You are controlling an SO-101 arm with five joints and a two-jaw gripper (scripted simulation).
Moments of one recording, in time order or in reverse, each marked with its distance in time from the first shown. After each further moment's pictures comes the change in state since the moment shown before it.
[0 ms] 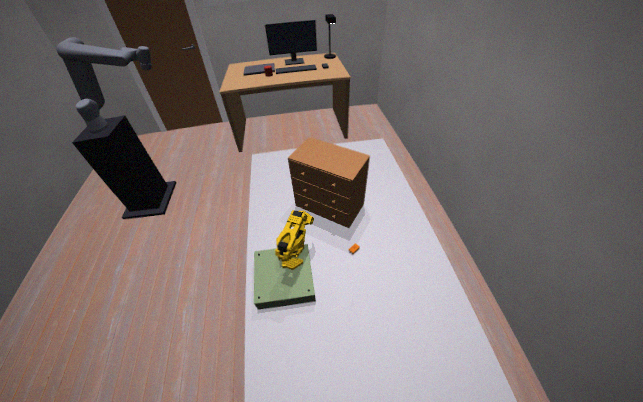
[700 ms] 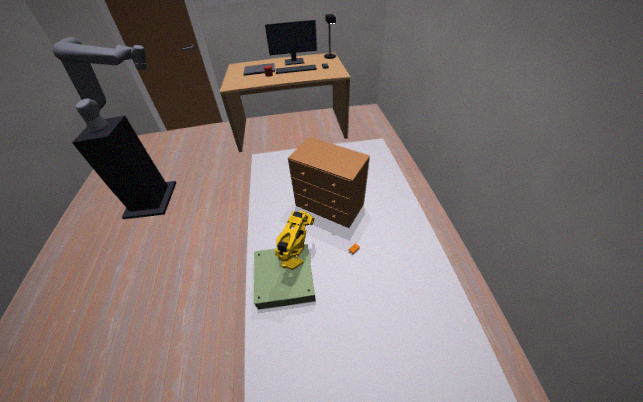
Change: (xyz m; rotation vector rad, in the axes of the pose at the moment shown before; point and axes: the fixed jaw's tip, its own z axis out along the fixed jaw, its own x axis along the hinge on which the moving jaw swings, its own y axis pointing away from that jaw) arm 0.001 0.002 0.004 -0.005 0.018 0.005
